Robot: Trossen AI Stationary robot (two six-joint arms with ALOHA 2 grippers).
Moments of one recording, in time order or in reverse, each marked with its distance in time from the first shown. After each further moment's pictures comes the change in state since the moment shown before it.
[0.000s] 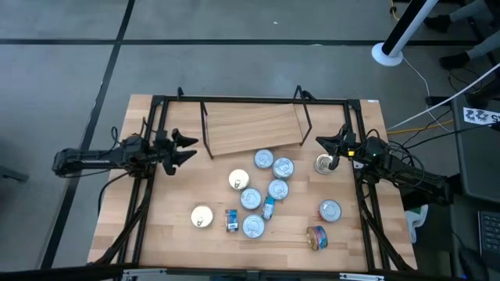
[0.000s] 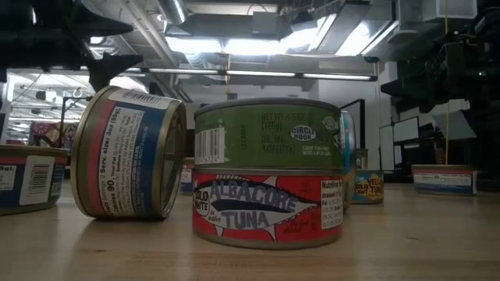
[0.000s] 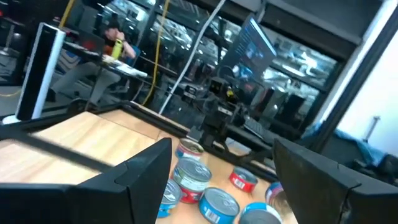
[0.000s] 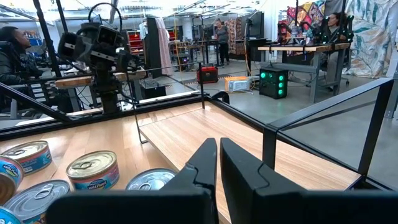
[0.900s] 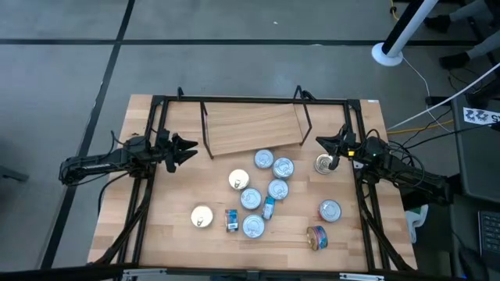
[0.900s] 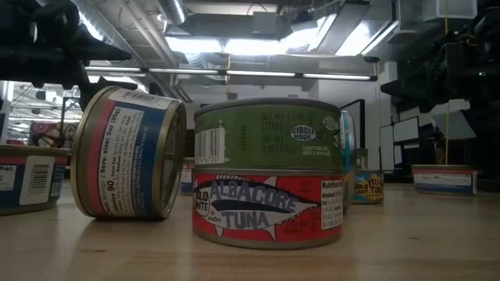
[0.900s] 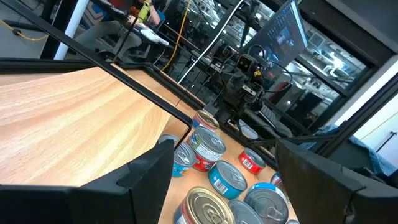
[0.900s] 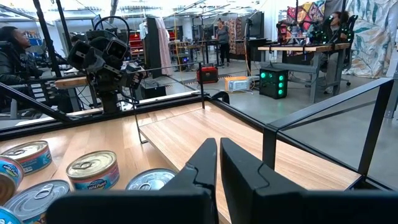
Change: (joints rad) left arm 0.099 -0.188 -0.042 -0.275 0.054 -0.203; right arm 0.000 0.000 0.000 0.000 0.000 0.000
